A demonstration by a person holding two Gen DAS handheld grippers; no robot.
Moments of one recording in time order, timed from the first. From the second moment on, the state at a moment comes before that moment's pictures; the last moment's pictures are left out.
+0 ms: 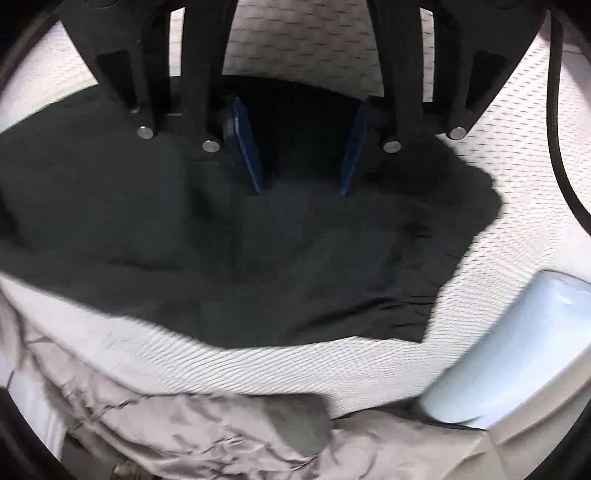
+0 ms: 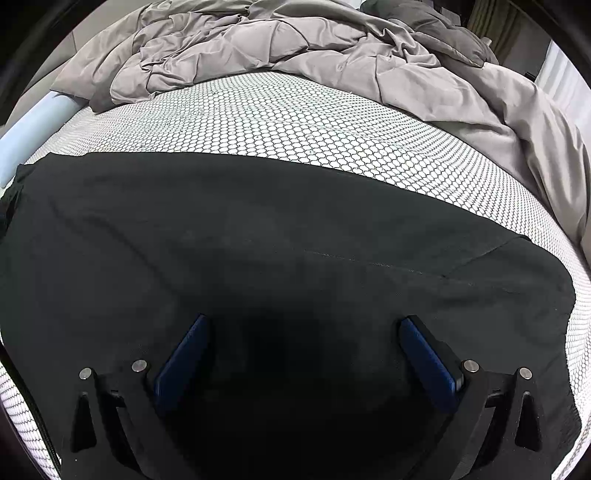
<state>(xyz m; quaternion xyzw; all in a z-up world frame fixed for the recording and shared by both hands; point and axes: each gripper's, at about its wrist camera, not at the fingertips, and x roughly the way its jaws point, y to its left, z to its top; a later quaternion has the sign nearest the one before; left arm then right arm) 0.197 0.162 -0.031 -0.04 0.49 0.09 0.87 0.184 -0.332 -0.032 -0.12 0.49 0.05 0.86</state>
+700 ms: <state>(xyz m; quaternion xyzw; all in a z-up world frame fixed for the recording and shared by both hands) 0.251 0.219 -0.033 -0.15 0.46 0.19 0.85 0.181 -0.333 -0.032 -0.12 0.49 0.05 0.86</state>
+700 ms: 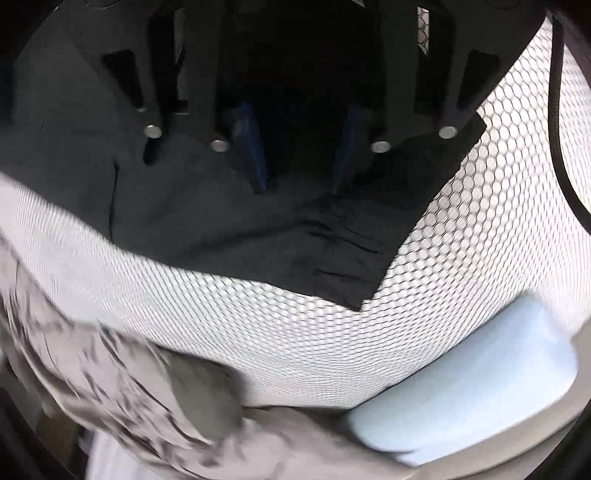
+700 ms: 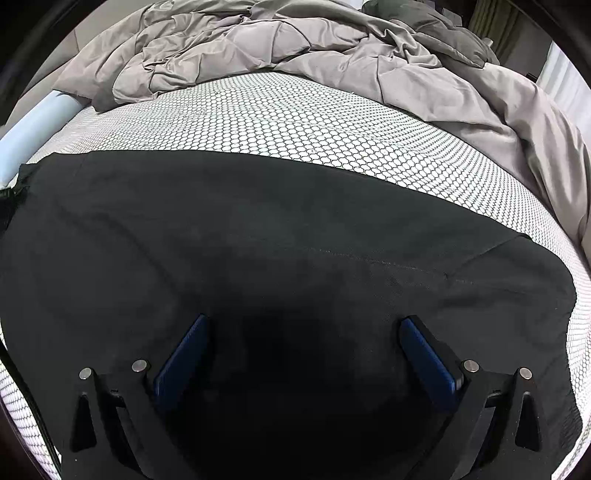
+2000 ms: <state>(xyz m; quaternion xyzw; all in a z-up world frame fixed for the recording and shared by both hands) 0.232 -0.150 -0.039 0.12 0.47 -0.25 0.84 0.075 -0.490 -0.017 -0.05 0.46 -0.08 0.88</state>
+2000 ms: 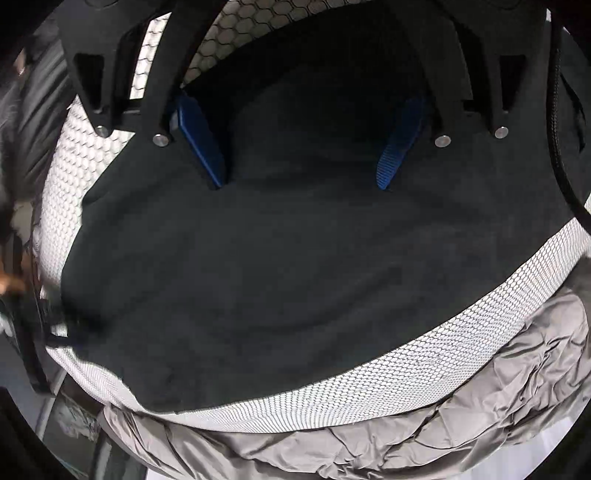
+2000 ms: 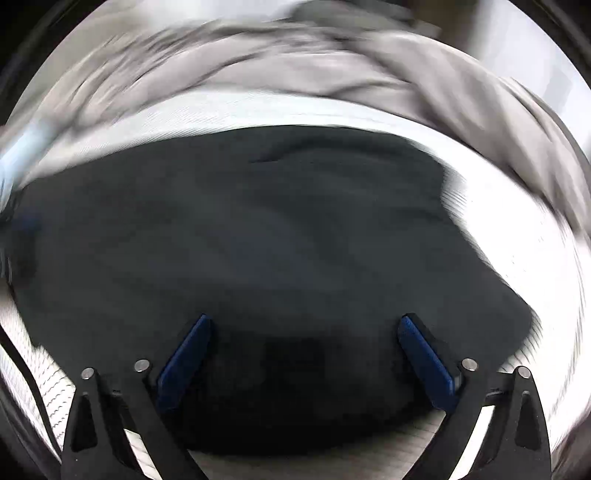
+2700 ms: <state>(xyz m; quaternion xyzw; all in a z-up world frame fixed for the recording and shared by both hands) 0.189 -0.185 -0.024 0.12 0.47 -0.31 0.82 0.045 -0.624 -0.032 0.39 0.31 -0.02 0.87</state>
